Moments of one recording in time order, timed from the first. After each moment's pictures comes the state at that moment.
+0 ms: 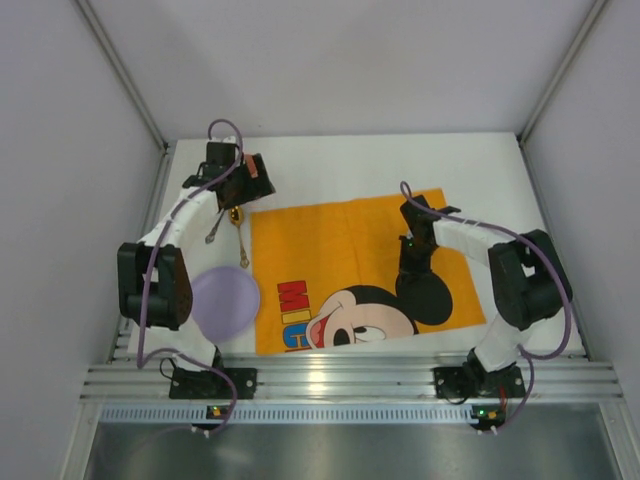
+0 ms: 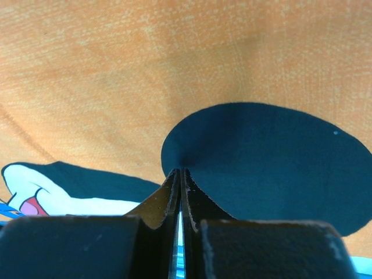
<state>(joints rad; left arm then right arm) -0.13 1.71 1.33 -0.39 0.11 -0.43 0.40 1.68 1.02 -0.74 -0.13 0.56</state>
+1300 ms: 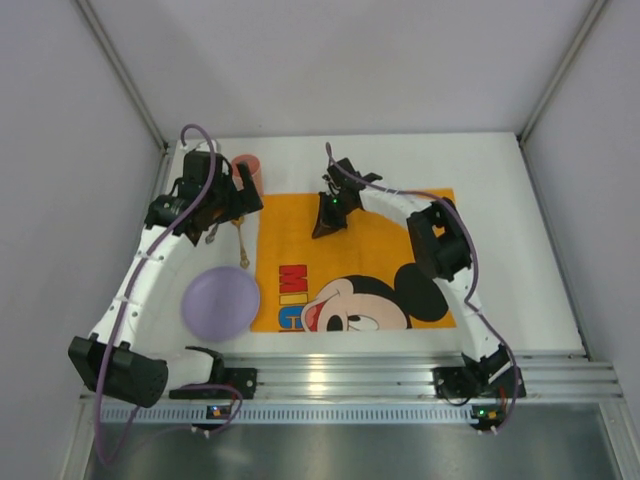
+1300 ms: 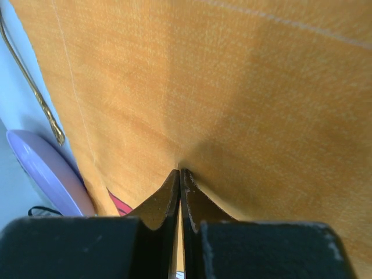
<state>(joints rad) -0.26 1.25 1.35 -0.80 -0.12 -0.50 0.60 2.38 1.90 -0.57 -0.45 0.64</state>
